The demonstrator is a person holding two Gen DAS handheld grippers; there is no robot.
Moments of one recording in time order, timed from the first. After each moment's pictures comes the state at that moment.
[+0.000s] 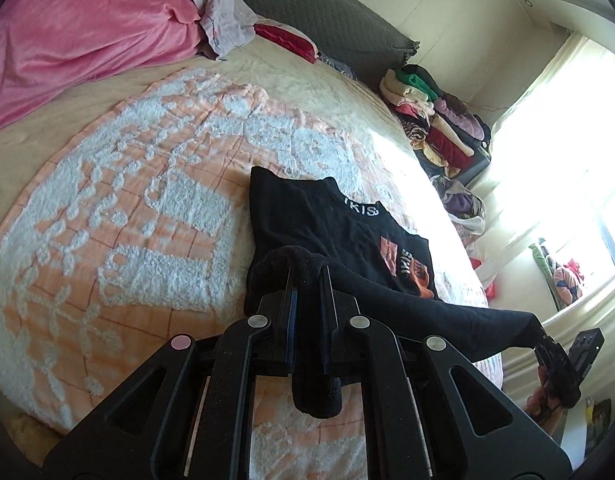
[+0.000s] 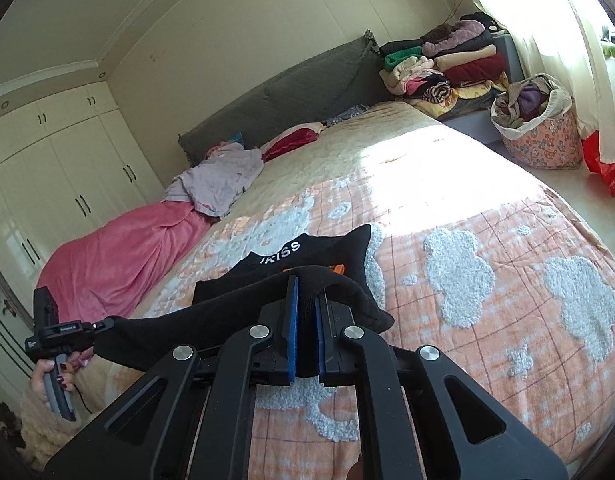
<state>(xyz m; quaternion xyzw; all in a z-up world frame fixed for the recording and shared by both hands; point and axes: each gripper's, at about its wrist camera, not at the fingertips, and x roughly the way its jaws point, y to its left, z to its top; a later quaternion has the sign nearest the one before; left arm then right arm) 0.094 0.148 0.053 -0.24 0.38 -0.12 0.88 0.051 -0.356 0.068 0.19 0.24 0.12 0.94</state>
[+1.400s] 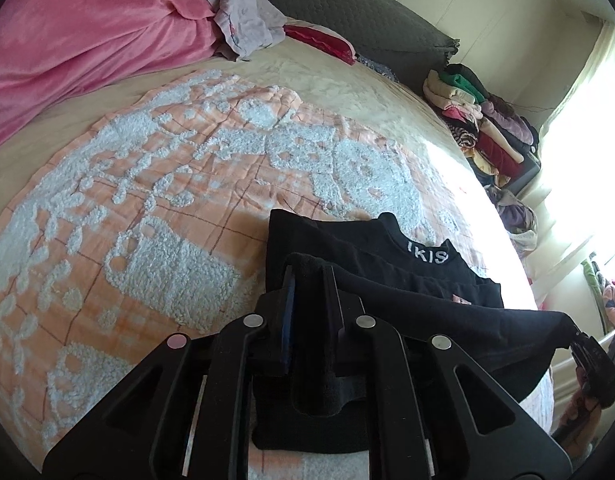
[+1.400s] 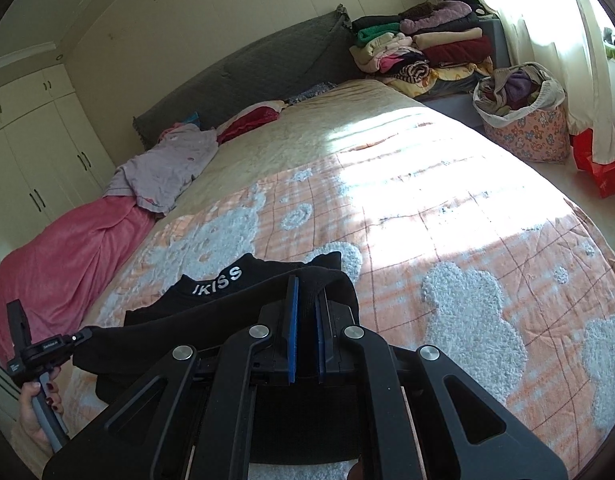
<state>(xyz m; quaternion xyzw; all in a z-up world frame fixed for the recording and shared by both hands) 0.218 0.125 0.001 -0.20 0.39 -0.04 0.90 0.215 -0.355 0.024 0.18 0.31 0.05 0.93</state>
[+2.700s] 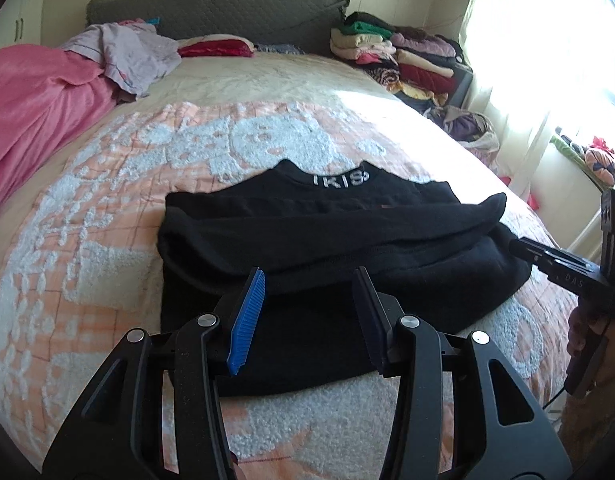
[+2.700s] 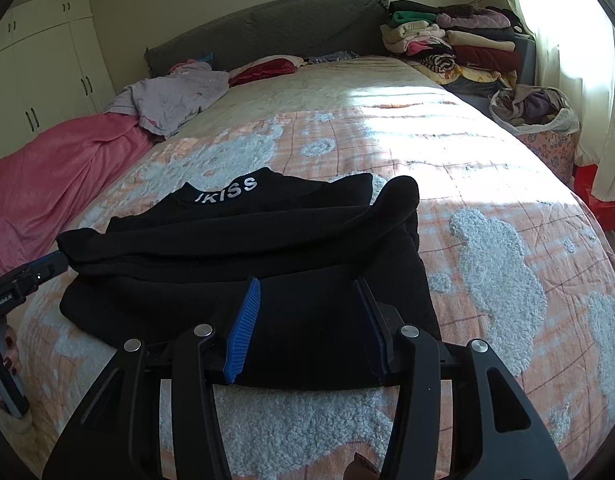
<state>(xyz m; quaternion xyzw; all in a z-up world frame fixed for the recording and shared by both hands) 0.170 0.033 -0.001 -0.02 0.39 -0.17 0.91 0.177 -0.286 -0.014 0.06 0.37 0.07 0.93</state>
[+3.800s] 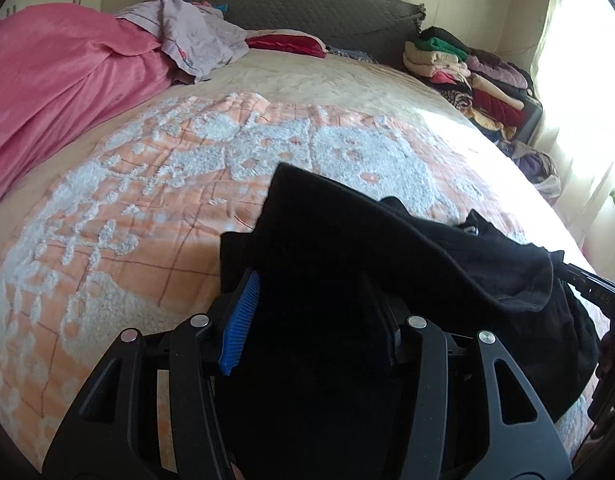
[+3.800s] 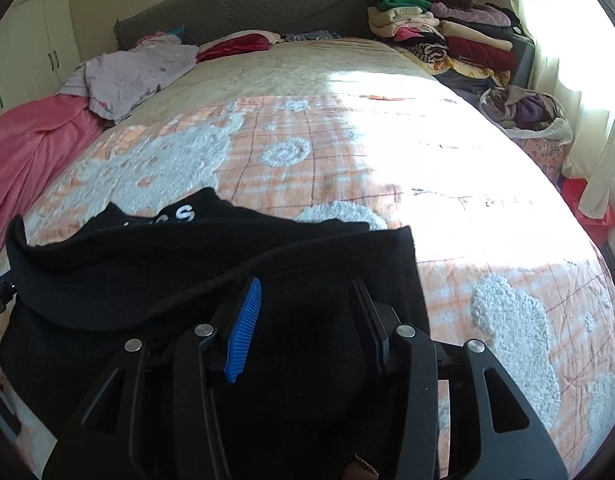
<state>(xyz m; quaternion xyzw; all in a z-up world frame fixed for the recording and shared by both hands) 0.261 0.074 -0.026 -0.08 0.37 -0.05 0.92 0.306 -0.287 -0.030 0.03 0.40 0.00 0.92</state>
